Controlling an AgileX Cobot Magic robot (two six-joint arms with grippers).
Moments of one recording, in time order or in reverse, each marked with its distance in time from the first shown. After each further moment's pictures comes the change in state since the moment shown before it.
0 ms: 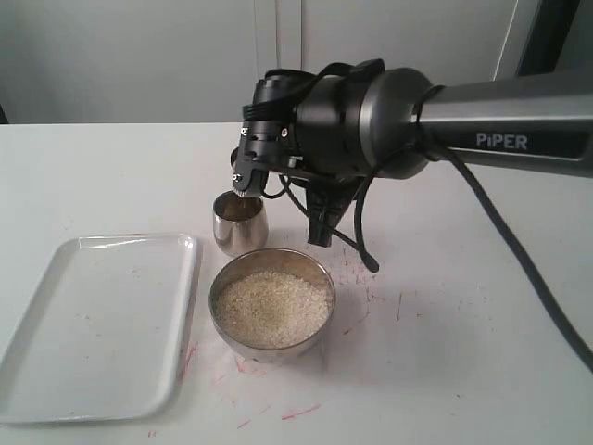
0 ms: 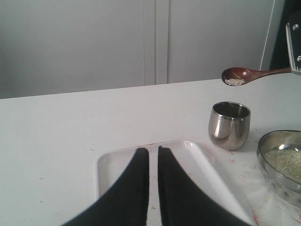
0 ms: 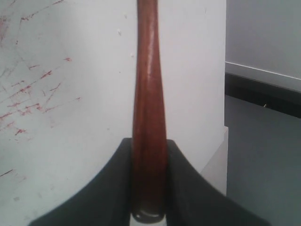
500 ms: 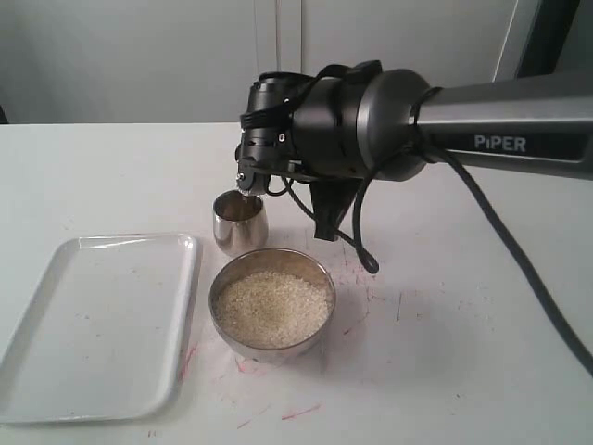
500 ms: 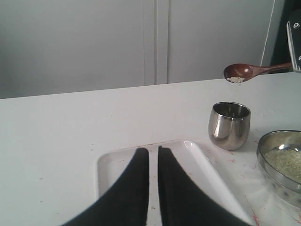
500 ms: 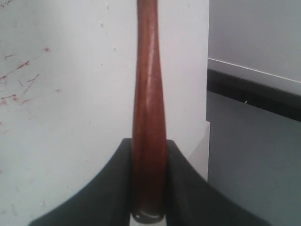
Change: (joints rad) left arm 0.000 0.000 0.000 0.000 0.000 0.000; right arm 0.009 0.000 0.000 -0.065 0.033 0.000
